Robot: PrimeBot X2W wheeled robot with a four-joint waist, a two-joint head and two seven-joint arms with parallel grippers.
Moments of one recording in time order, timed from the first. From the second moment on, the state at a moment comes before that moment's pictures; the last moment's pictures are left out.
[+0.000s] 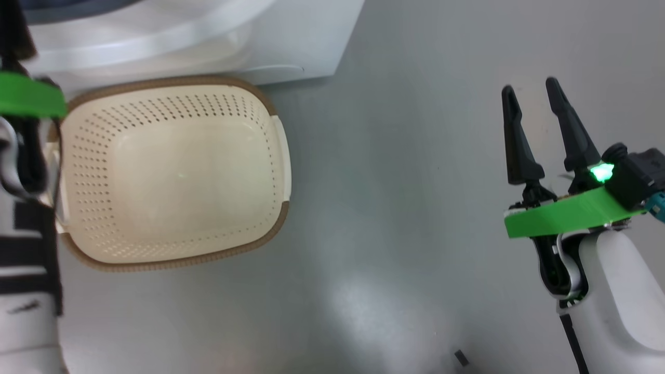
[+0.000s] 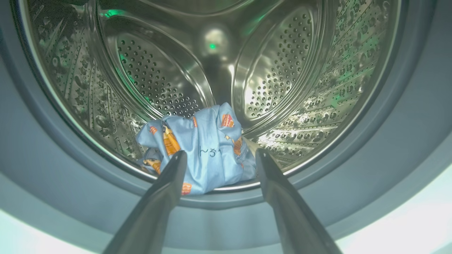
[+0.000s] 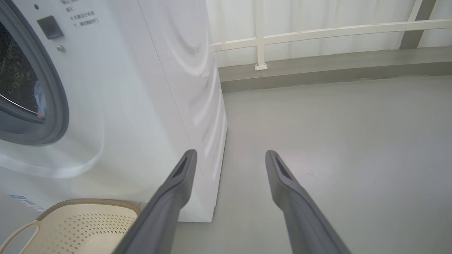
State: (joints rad) left arm -0.98 0.25 0.05 0.62 -0.28 -0.13 -0.26; right arm -0.45 -0.11 0.10 0.19 0.34 0.13 -0.25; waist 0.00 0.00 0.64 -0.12
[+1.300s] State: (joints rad) left arm -0.24 0.16 0.04 0.41 -0.27 -0.13 -0.26; right arm -0.15 -0.16 0.07 0.24 0.35 0.13 -0.25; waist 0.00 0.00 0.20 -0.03
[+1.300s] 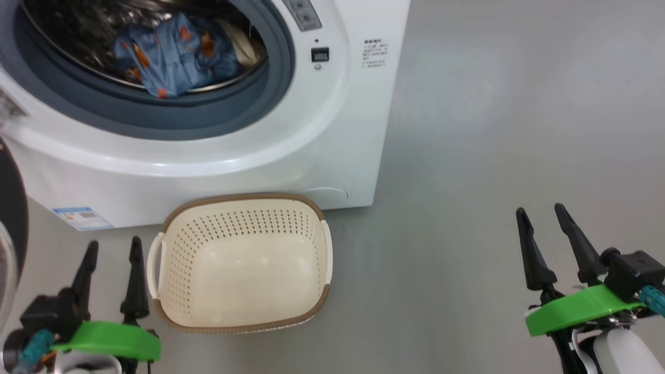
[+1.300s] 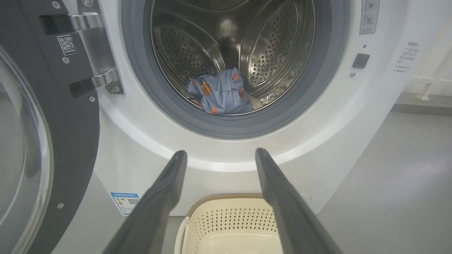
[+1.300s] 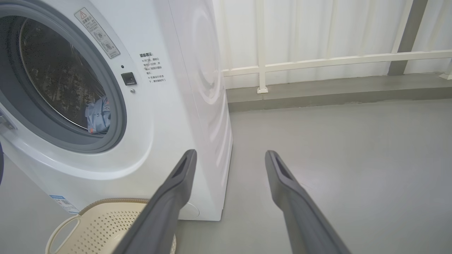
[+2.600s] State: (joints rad) left arm -0.08 0.13 0.05 0.30 -0.26 -0.13 -0.26; right arm -0.05 -0.17 0.06 0.24 0.36 0.13 -0.25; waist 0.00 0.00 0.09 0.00
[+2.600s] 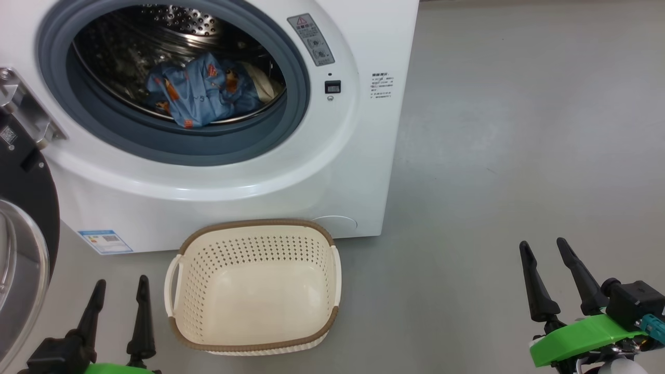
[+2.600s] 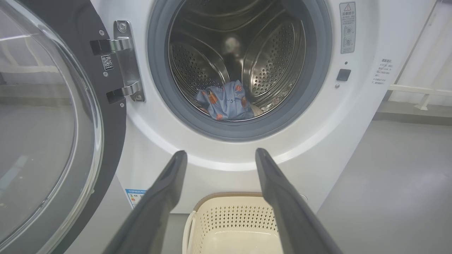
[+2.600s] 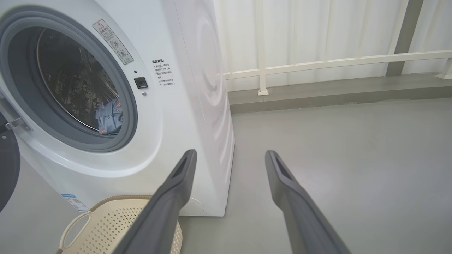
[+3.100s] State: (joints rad) left arm -0.08 0.12 0.06 0.30 -0.25 -0.13 -0.26; right arm -0.05 -0.17 0.06 0.24 0.36 0.13 -0.25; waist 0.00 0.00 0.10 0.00
